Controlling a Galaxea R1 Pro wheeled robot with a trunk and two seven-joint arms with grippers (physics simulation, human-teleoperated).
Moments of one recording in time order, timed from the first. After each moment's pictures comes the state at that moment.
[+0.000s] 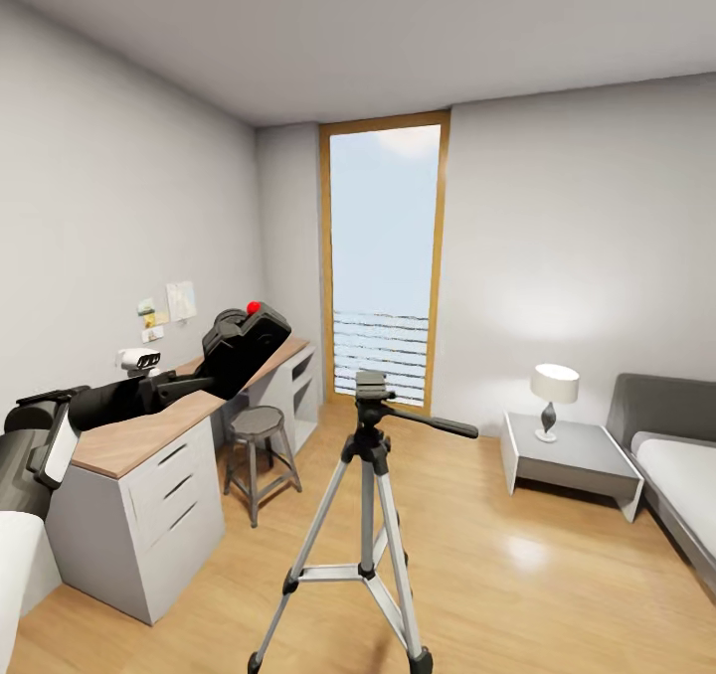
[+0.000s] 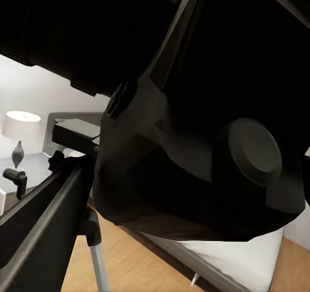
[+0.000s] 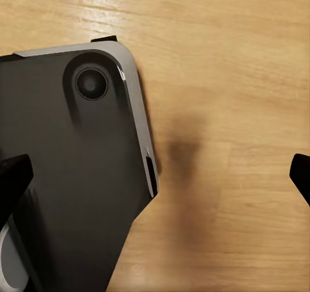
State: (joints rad) left arm -0.80 0.36 0.20 -1.03 0.23 0.70 -1.57; right arm -0.02 -0.10 -0.16 0.08 -0.01 -0.07 -0.02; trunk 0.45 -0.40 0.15
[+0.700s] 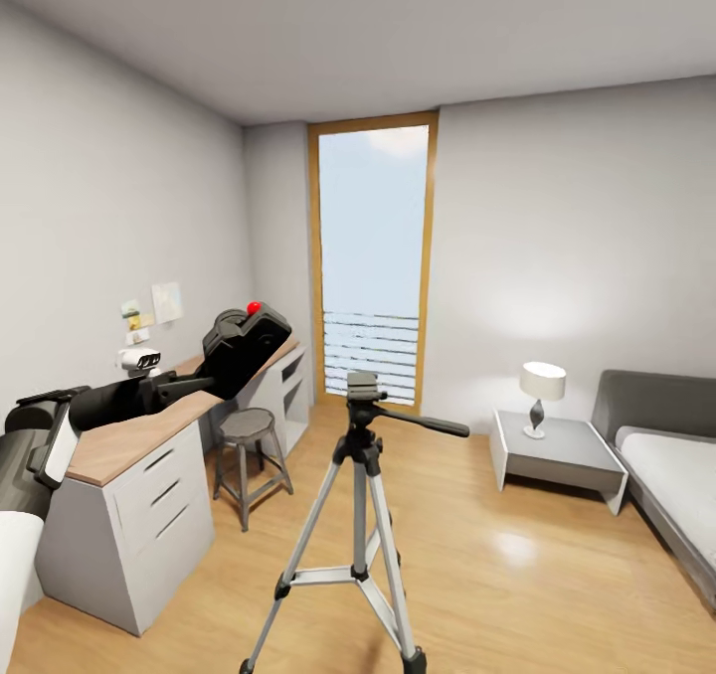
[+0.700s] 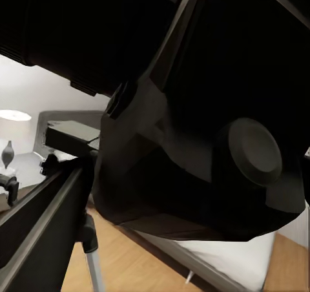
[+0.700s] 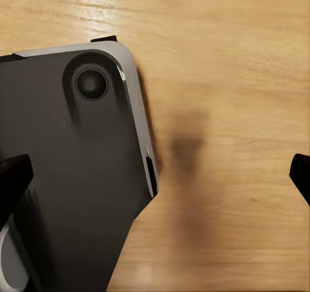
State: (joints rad) left arm -0.80 0.36 0.20 -1.03 0.23 0.70 -1.57; right arm -0.02 -0.10 -0.16 0.08 -0.01 -0.07 -0.02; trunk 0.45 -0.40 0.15
